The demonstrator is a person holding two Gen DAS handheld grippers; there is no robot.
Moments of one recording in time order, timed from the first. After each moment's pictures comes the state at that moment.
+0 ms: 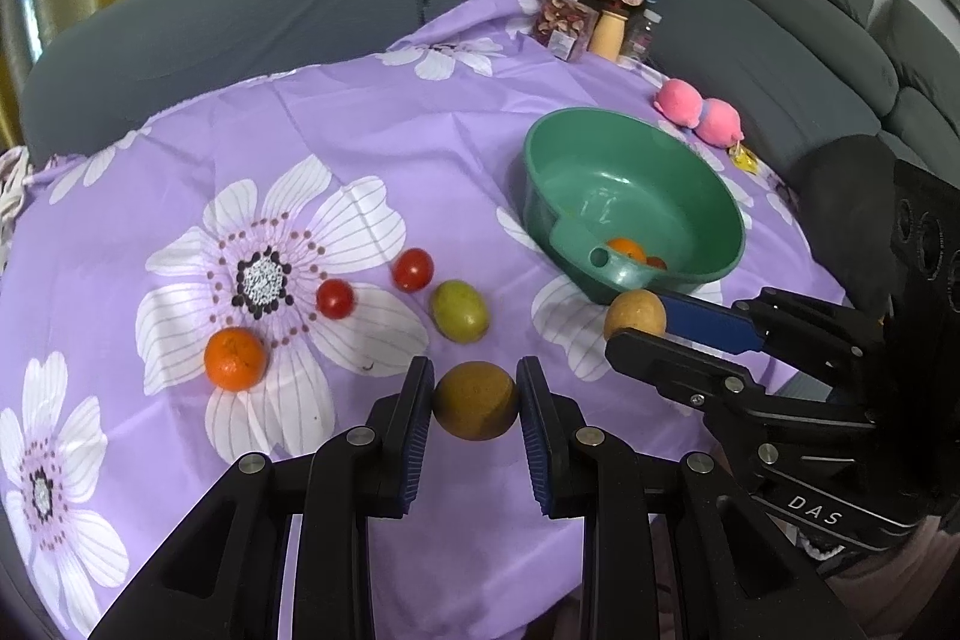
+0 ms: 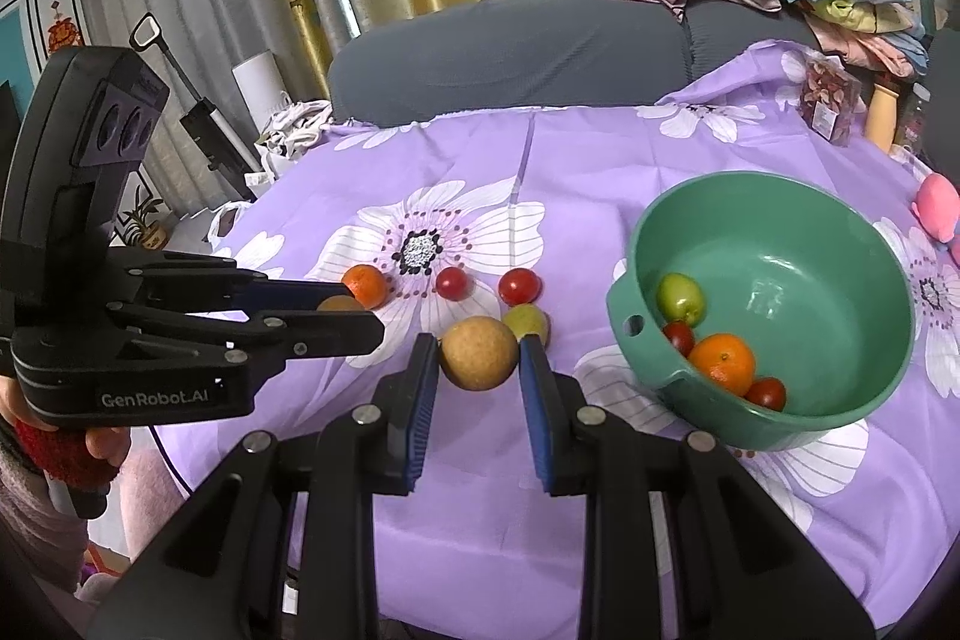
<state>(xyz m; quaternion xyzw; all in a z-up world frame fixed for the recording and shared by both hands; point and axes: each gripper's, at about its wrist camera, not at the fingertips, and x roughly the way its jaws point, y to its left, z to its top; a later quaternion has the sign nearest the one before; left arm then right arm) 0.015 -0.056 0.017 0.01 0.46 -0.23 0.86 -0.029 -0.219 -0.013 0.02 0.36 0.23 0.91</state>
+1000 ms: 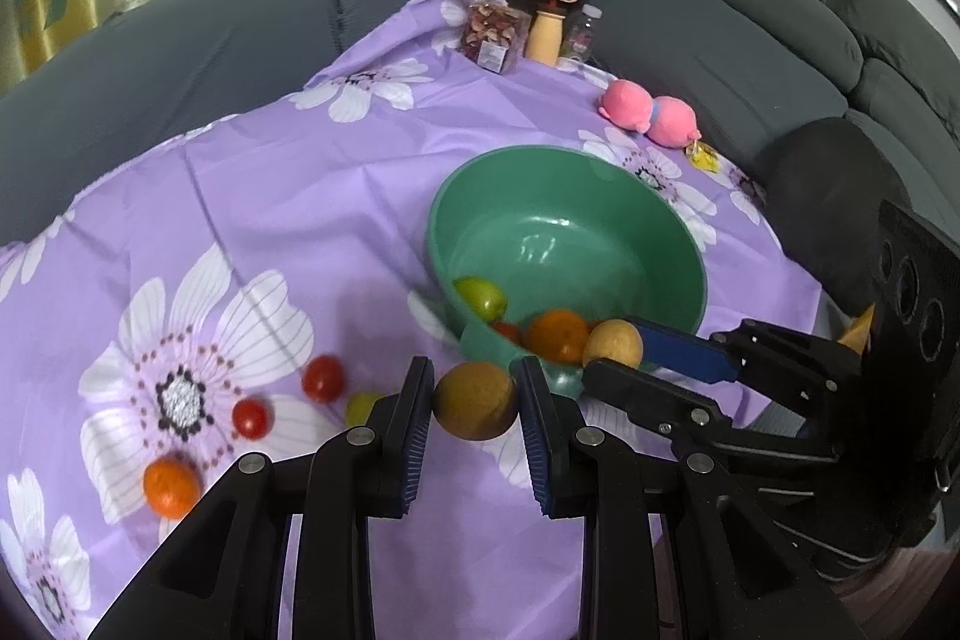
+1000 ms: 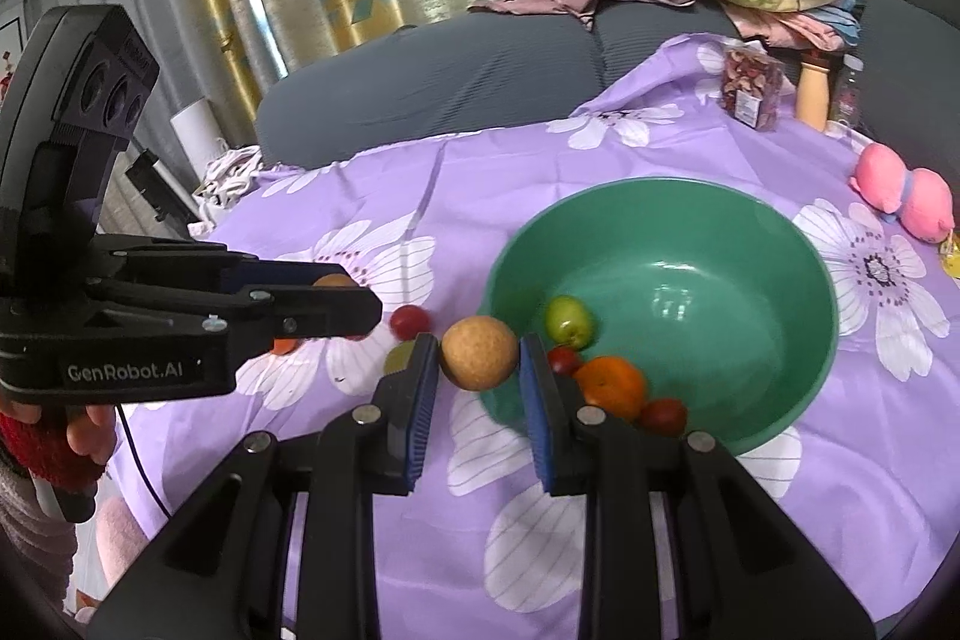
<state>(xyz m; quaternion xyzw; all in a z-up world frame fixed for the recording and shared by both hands) 0.060 -0.123 0.031 0.04 0.45 -0.29 0.85 -0.005 -0.273 -0.014 0.05 0.34 0.15 0.93</state>
